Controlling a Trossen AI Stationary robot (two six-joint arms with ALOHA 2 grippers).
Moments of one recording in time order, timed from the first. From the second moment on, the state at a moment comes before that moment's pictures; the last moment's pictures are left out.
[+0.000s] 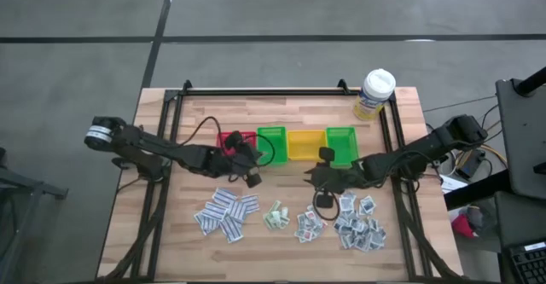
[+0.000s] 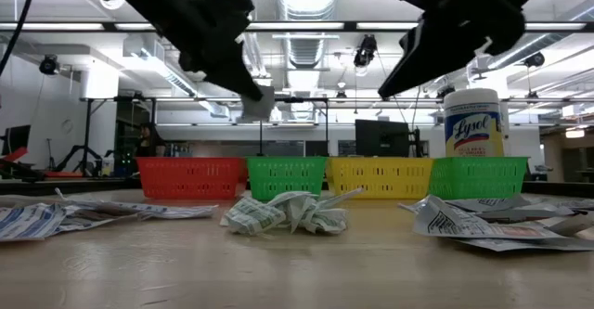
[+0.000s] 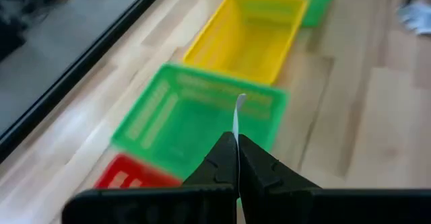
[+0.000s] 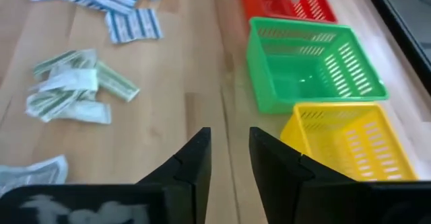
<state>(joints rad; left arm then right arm) -0.15 1.40 0.88 -0.20 -0.59 -0.31 0.33 1.39 0.78 -0.17 0.43 0.16</state>
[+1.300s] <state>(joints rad) 0.20 1.28 0.79 -0.49 -0.34 -0.26 0.44 0.87 0.49 -0.14 0.44 0.26</state>
